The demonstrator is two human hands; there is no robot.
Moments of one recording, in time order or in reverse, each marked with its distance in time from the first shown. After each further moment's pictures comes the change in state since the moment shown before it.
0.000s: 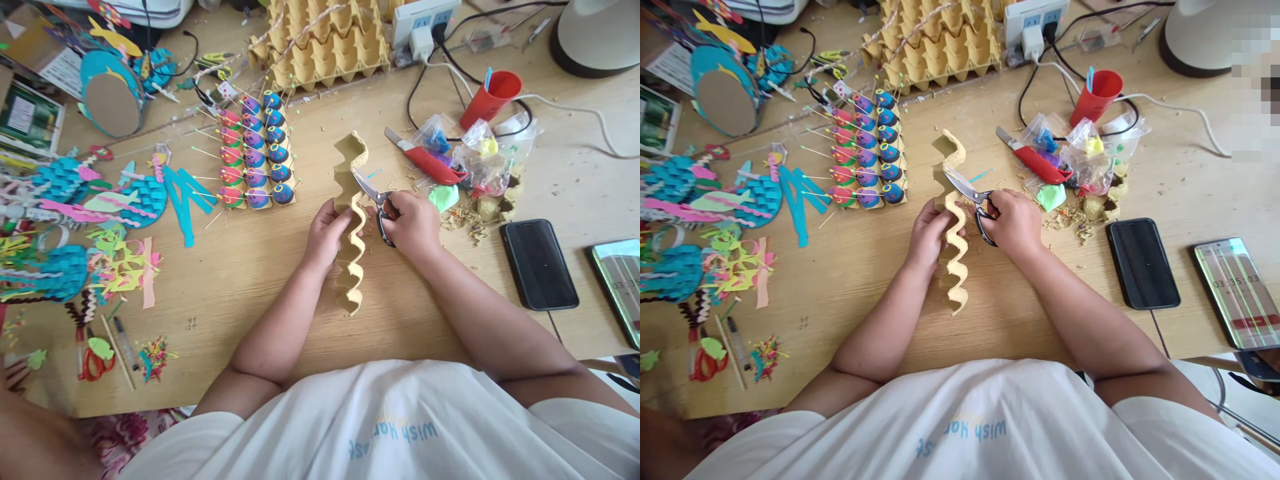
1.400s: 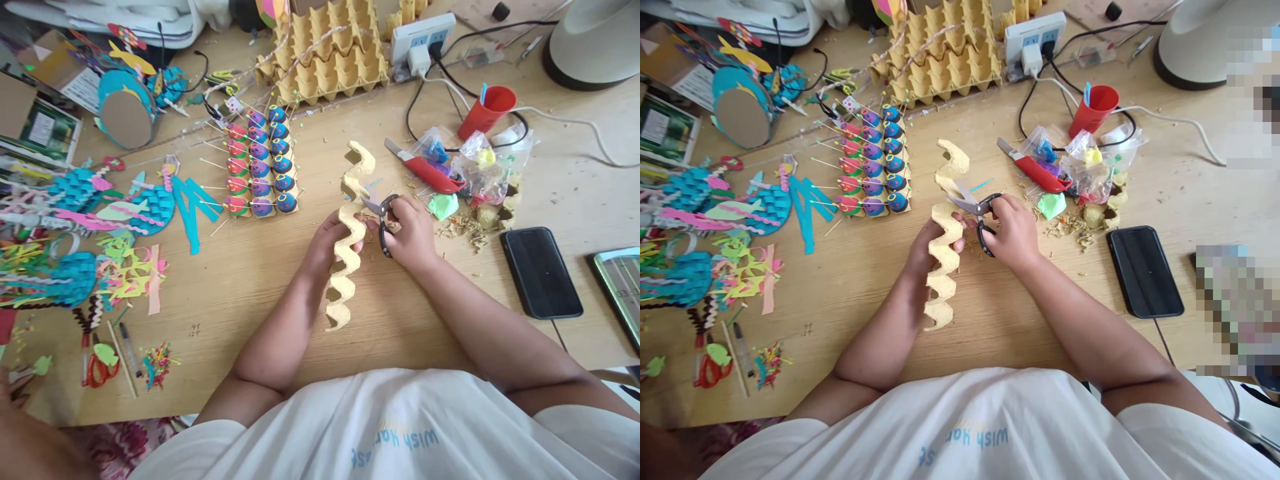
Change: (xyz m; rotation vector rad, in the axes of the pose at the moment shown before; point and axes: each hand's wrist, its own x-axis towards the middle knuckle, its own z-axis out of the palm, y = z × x) left_hand -0.005 0.012 -0.007 -0.063 -0.084 -0.216; right_hand -0.002 0.008 0.007 0.135 0.080 -0.158
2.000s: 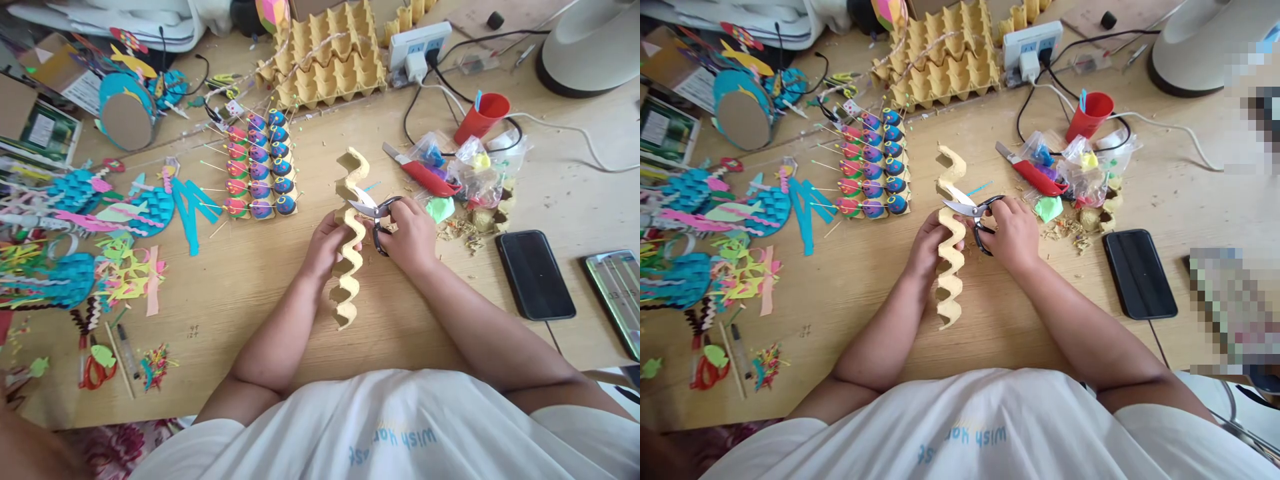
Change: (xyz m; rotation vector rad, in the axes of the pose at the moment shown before) left_hand 0.003 -0.005 0.002 -0.025 0.016 0.079; right_hand -0.002 -0.003 0.000 -0.241 0.032 -0.008
